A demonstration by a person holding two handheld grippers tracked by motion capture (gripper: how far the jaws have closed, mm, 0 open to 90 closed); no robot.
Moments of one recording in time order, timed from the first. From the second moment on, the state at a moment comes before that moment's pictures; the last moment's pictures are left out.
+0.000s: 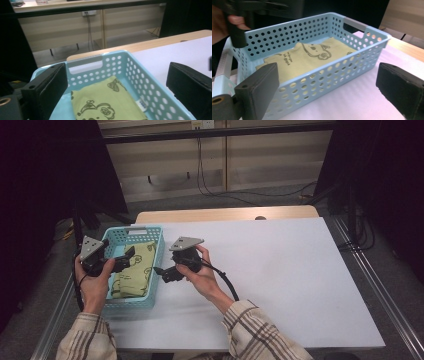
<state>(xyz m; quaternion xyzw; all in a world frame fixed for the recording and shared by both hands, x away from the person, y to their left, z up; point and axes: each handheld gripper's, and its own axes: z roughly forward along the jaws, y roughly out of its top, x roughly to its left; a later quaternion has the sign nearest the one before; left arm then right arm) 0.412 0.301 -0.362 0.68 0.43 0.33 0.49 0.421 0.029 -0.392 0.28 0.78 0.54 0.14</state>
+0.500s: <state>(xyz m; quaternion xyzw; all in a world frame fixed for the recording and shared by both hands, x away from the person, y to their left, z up) 0.373 0.299 -0.365 0.68 0.43 0.34 0.49 0.406 -0.009 -0.393 0.31 0.74 0.56 0.19</state>
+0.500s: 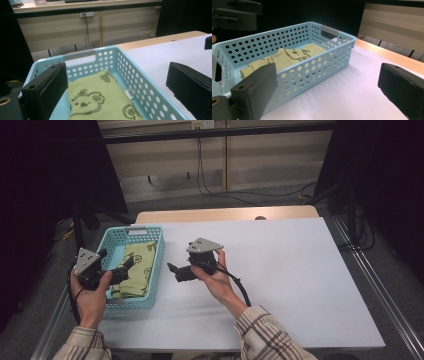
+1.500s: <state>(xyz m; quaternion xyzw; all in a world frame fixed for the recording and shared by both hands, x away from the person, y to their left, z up) 0.320 0.286 -0.377 0.66 0.44 0.35 0.49 0.363 -0.117 -0.380 0.38 0.67 0.54 0.34</state>
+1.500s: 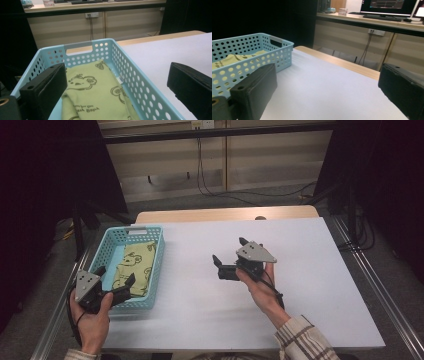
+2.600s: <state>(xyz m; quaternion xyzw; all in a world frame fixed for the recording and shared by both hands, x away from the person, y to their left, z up) 0.299 0.259 -0.399 0.65 0.42 0.37 0.52 0.260 -0.264 -0.409 0.48 0.59 0.49 0.42</state>
